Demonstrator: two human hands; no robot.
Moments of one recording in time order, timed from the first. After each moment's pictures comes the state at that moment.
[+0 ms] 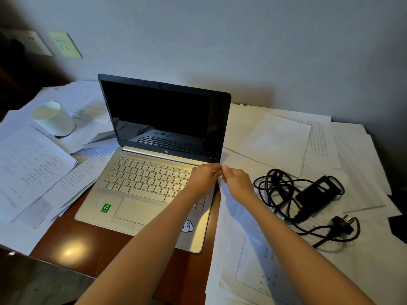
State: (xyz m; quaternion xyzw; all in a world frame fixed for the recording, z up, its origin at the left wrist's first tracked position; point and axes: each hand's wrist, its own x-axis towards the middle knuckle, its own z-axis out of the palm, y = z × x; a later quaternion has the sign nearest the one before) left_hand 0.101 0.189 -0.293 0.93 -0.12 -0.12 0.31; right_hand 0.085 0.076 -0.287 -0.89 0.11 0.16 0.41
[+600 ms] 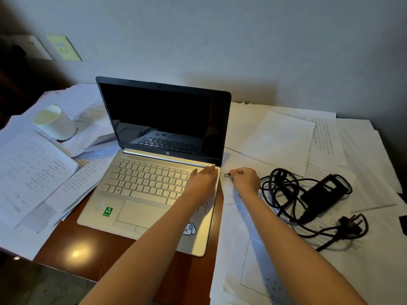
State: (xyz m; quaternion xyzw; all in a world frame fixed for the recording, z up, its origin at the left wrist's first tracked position) left_hand 0.098 0.197 -0.310 0.97 -0.17 -0.12 0.12; right_hand 0.100 0.073 -0.310 -0.85 0.27 0.08 0.45
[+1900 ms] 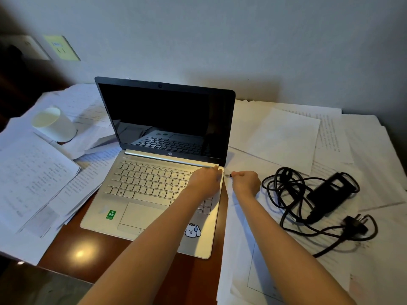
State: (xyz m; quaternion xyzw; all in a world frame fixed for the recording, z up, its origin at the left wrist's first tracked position) left_hand 0.114 0.196 -0.300 0.97 -0.20 -0.13 0.04; right_hand 0.102 0.092 -0.316 -0.79 0.37 0.05 0.49
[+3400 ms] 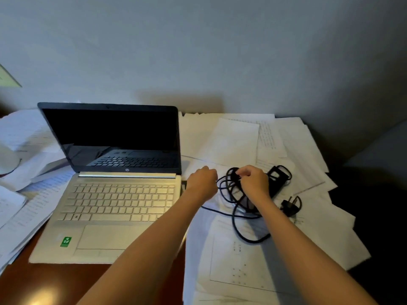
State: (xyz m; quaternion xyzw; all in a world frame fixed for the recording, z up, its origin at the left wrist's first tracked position) left_hand 0.091 0.101 -0.260 0.96 -0.20 -0.18 0.11; right_hand 0.046 -0.027 -0.257 -0.84 0.30 -0.01 0.44
